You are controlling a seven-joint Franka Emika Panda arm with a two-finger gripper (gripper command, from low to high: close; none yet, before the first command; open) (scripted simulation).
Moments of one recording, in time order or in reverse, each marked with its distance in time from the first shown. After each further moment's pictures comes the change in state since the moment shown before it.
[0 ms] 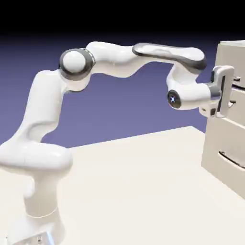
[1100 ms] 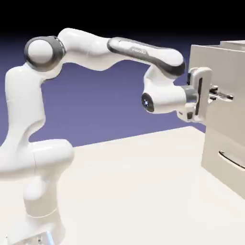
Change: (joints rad) arm 0.822 -0.214 -0.705 -0.570 0.039 -0.106 -0.229
